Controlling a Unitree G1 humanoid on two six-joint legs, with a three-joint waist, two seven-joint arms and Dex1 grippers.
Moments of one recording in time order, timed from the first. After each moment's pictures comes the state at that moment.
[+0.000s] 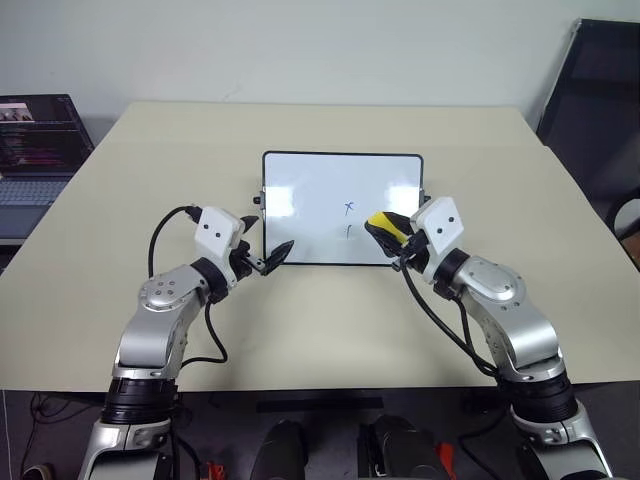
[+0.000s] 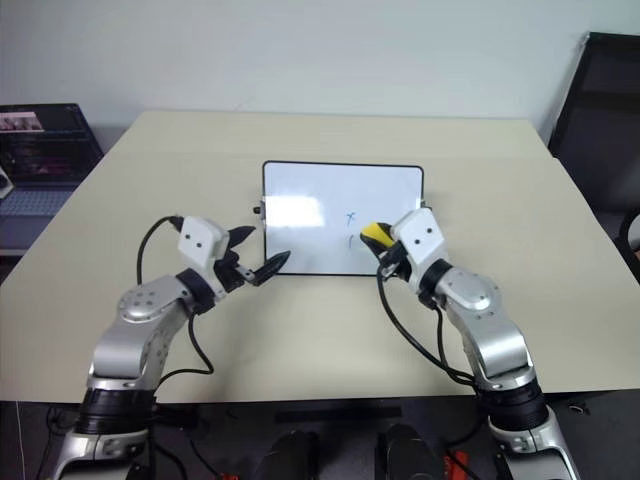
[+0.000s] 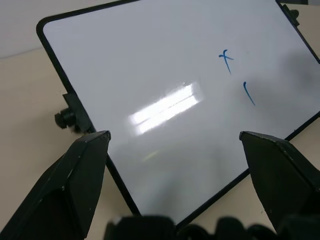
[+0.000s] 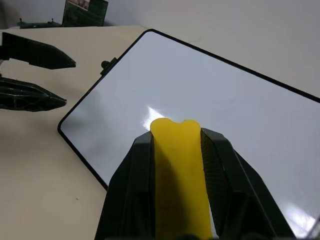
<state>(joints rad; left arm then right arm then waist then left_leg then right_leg) -0.34 0.51 0.08 -0.05 -0.26 0.34 -0.62 -0.46 -0.31 0.18 -0.28 0.09 0.49 0.48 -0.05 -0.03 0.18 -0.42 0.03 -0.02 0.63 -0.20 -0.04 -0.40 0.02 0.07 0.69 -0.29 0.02</state>
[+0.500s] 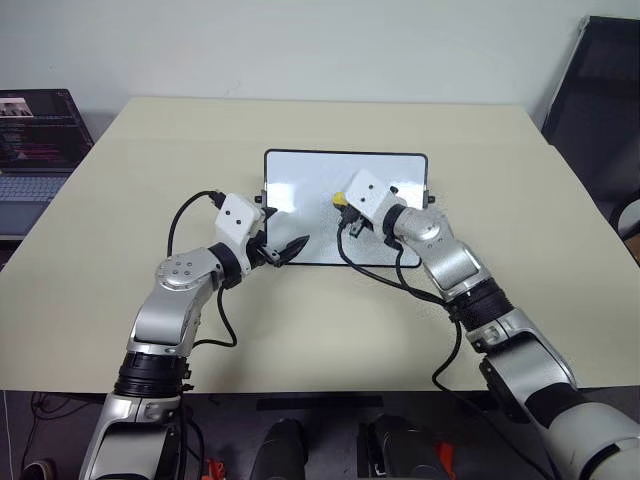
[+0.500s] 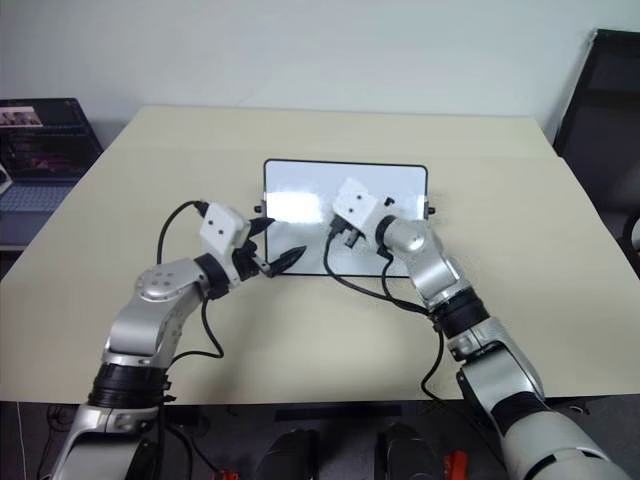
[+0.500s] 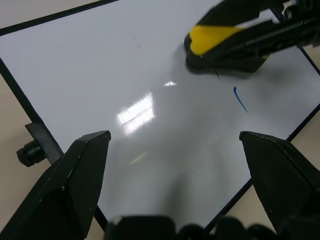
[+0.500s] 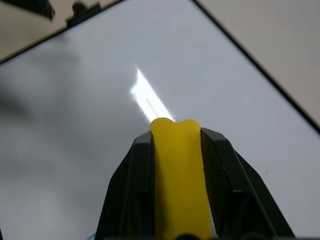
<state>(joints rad) -0.44 0.50 0.01 0.01 -0.23 0.34 -0.66 -0.90 -0.23 0.36 0.44 -0.18 0.19 0.48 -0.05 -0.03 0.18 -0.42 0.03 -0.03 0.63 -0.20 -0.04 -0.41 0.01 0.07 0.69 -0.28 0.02</state>
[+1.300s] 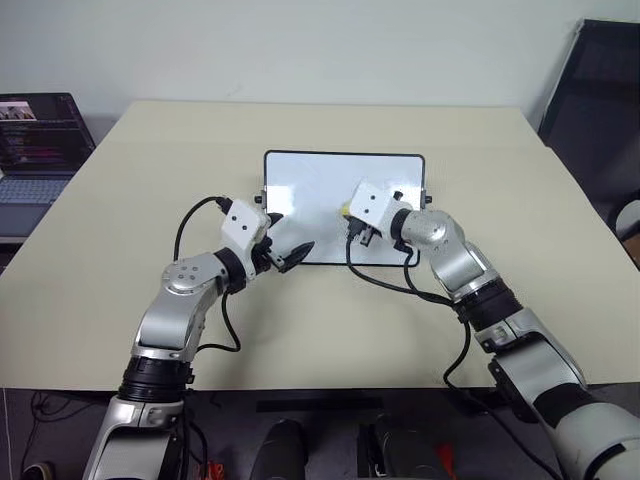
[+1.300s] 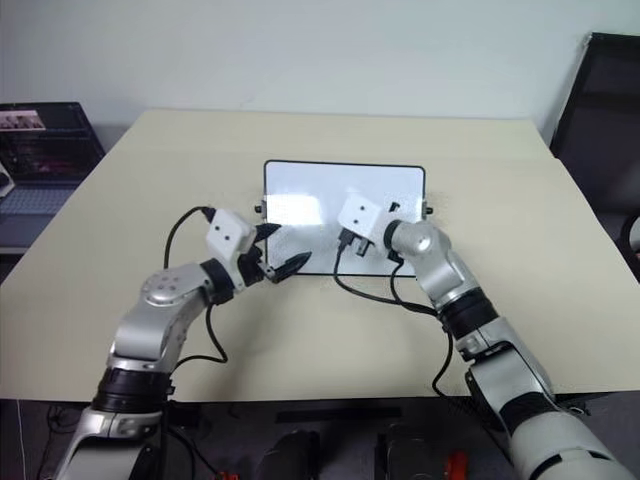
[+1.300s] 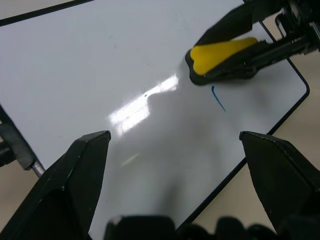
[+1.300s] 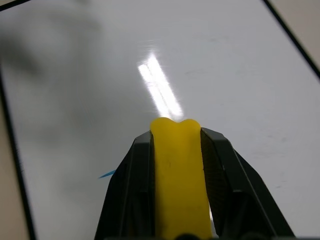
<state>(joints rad) -0.42 0.49 -0.01 -0.02 -0.23 0.36 -0.67 -0.87 -0.28 0.39 0.40 -0.26 0.21 0.59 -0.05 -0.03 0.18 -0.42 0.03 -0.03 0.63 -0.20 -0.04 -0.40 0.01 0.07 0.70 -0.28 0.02</state>
